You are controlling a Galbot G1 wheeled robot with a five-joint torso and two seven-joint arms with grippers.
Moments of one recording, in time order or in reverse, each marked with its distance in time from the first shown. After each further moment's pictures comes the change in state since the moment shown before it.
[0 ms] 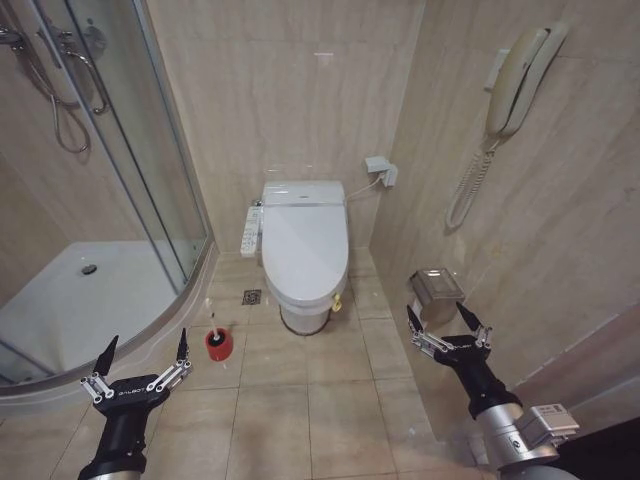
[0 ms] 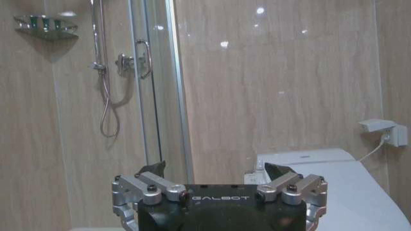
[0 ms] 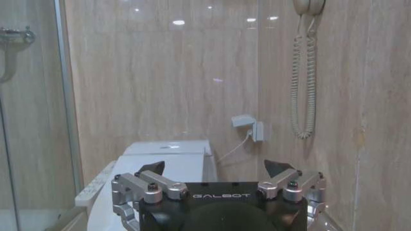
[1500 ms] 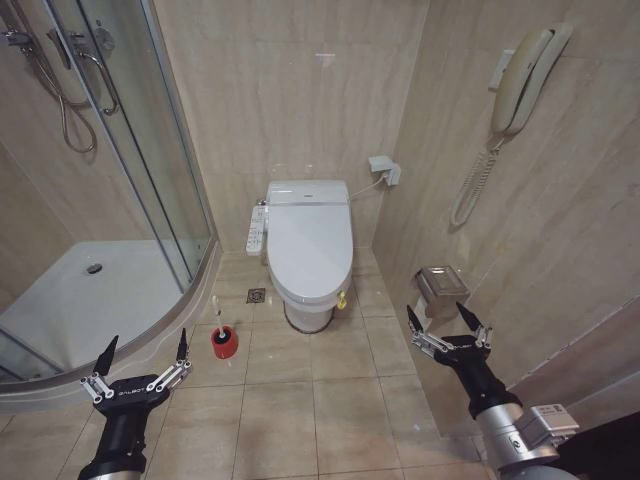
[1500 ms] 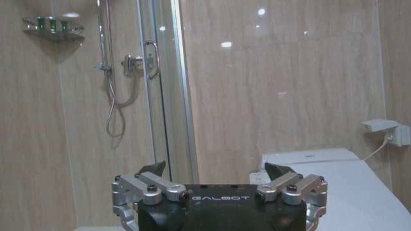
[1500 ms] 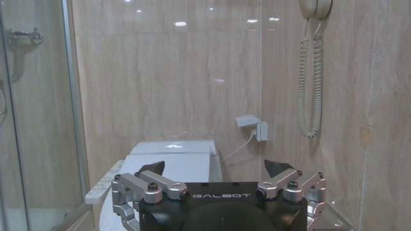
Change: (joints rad) left arm 0.000 0.000 0.000 0.000 0.000 0.000 0.000; right arm 0.000 0.000 0.000 0.000 0.000 0.000 0.000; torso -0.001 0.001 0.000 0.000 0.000
